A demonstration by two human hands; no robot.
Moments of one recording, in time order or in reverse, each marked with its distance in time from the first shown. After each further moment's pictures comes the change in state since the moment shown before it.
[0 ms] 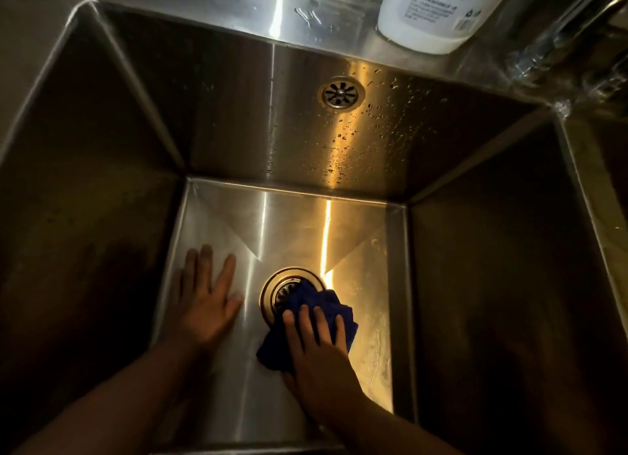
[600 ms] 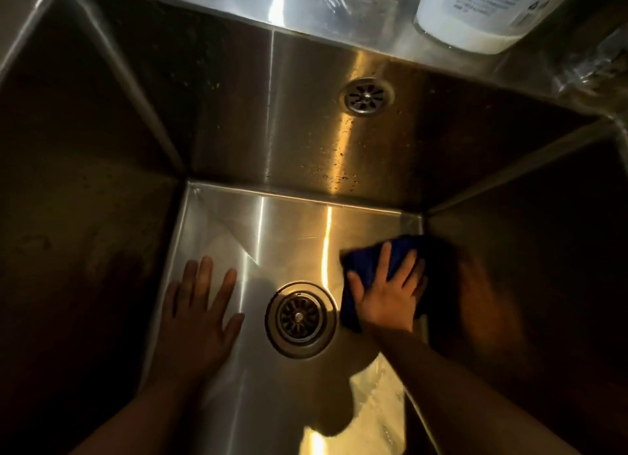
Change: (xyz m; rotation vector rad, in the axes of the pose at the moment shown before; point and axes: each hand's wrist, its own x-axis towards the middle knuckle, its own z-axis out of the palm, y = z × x) left_hand 0.001 -0.016 0.024 0.103 0.190 0.080; right_hand 0.092 0.097 -0.003 0.146 0.314 0.630
